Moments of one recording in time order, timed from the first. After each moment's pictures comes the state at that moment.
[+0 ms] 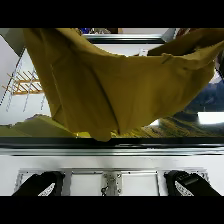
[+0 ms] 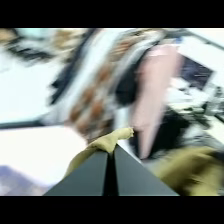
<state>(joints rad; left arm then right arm) -0.34 -0.92 1.86 1.17 -0.94 -1.77 0.28 -0.97 2.04 -1.52 1.44 1.72</state>
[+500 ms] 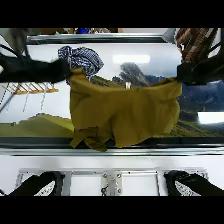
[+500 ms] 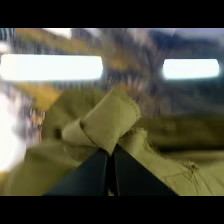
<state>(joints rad) -0.21 -1.11 1.52 1.20 -1.29 -1.79 0.24 -1.18 1.88 -1.53 1.76 1.74</state>
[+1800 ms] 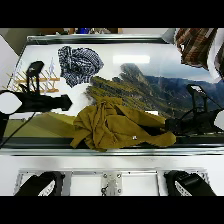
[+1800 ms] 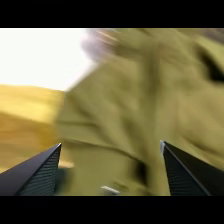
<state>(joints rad) -0.18 -0.92 1.14 1.46 -1.25 -1.74 0.27 -0.77 1.07 -1.49 1.63 1.96</state>
